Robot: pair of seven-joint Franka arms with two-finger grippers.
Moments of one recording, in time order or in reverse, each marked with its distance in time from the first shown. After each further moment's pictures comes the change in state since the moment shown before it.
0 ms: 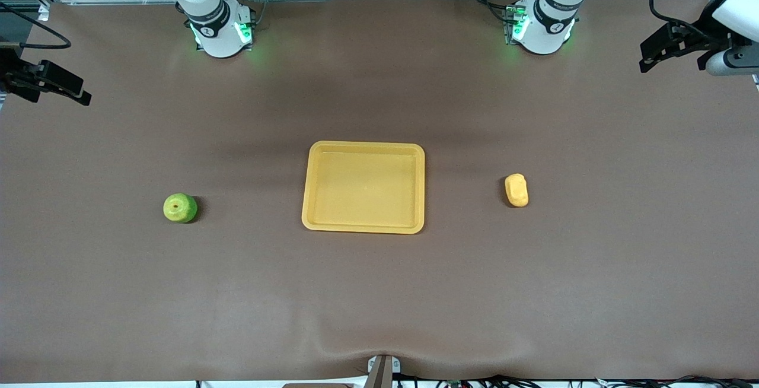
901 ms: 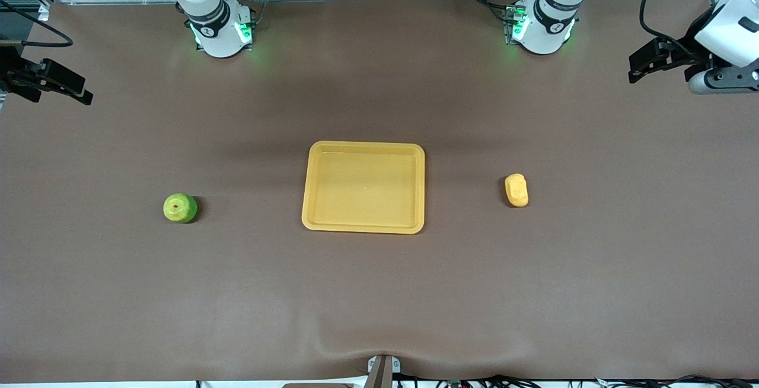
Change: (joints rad) left arm -0.011 0.041 -0.002 0.000 -0.013 -0.001 0.001; right arm 0.005 0.000 -0.002 0.006 0.000 0.000 0.000
